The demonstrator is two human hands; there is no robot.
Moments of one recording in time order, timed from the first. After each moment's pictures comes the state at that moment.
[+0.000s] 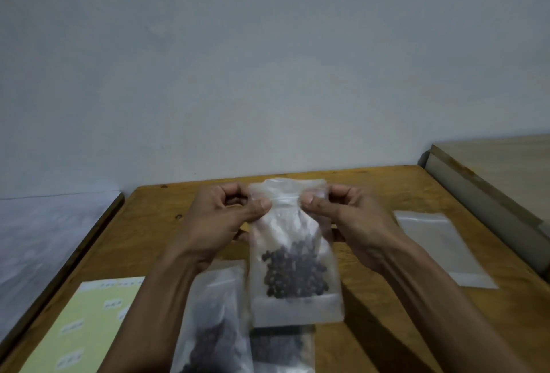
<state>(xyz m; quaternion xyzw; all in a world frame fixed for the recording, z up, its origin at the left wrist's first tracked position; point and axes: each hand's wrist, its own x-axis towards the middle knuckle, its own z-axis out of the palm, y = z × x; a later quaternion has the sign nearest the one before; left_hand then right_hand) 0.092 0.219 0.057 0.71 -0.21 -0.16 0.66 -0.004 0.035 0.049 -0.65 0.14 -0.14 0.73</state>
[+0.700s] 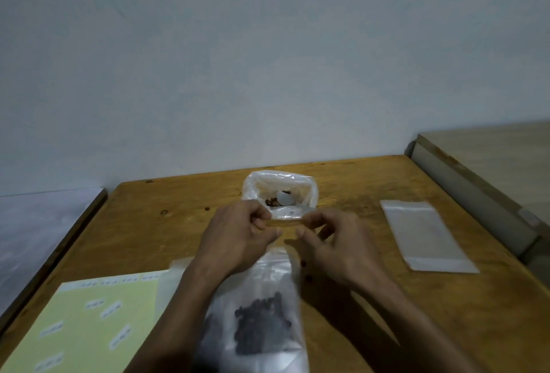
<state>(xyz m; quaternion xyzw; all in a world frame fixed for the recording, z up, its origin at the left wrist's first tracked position) 0.086 0.191 0.019 0.90 -0.28 -0.04 0.34 -0.026 0.040 0.009 -0.88 0.21 -0.16 0.39</state>
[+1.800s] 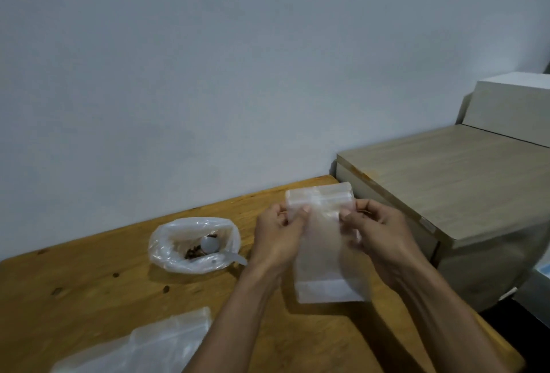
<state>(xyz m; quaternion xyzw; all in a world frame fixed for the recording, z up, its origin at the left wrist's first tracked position) 0.035 -0.007 0.014 0.67 -0.21 -0.26 0.66 -0.089 -0.114 0.028 -0.62 0.34 -0.29 0.65</state>
